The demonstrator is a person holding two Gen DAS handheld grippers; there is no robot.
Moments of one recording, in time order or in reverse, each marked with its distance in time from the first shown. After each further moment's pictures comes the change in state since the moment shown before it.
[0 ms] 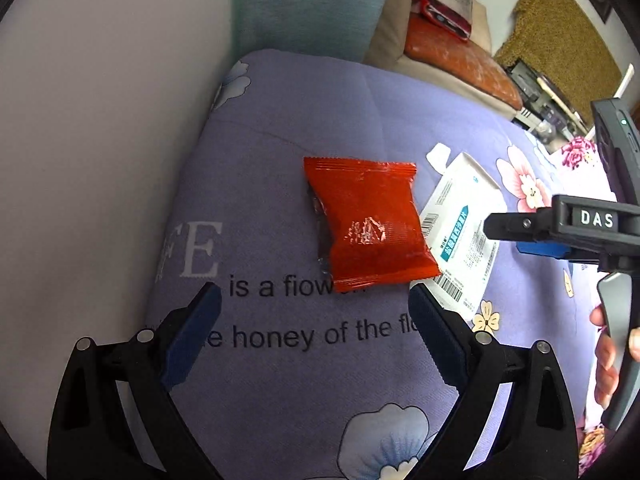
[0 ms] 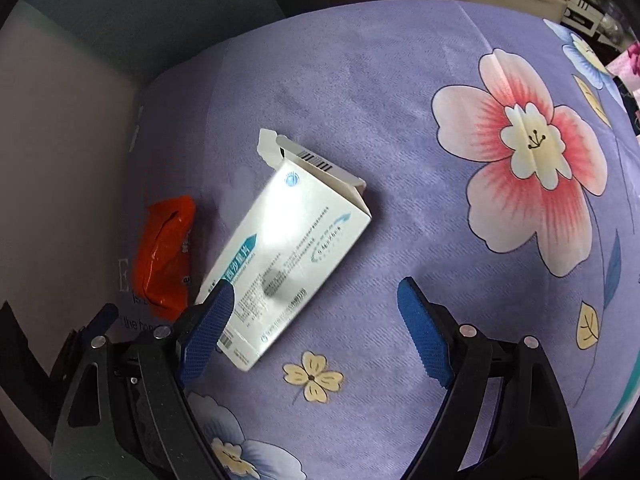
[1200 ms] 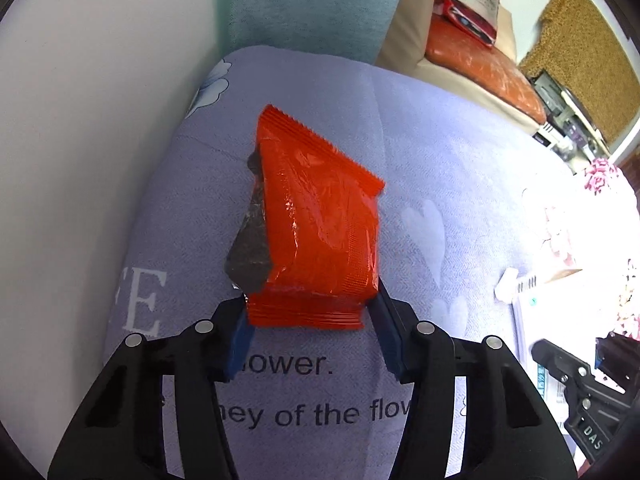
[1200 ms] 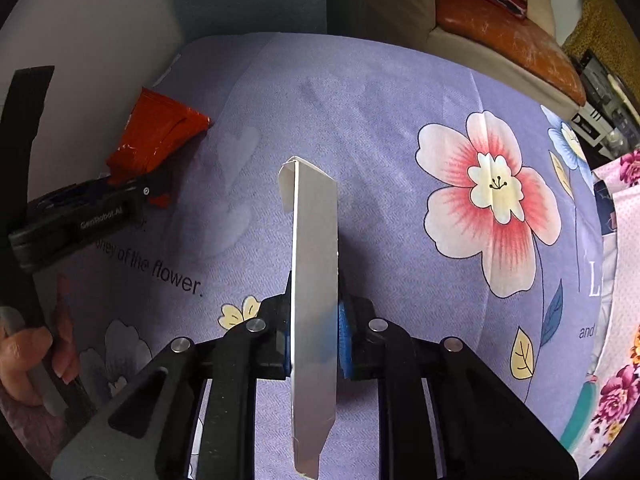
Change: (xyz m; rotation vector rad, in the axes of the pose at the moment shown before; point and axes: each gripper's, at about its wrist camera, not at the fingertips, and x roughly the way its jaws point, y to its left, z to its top) left arm 0.043 -0.032 0.033 -0.053 -0.003 0.062; right arm -0.024 0.006 -0.056 -0.362 -0.156 -0.155
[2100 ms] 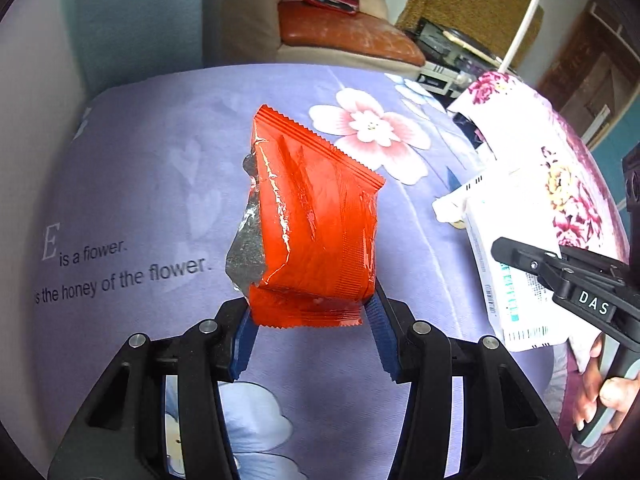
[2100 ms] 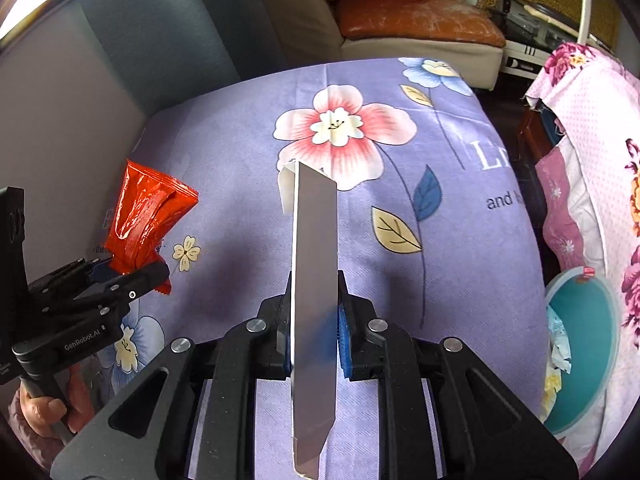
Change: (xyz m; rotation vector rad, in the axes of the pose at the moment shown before) left arm -0.071 -0.134 -0.096 0.308 -0.006 -0.222; right arm -0.090 -0.120 -0.116 0.287 -0.157 0.051
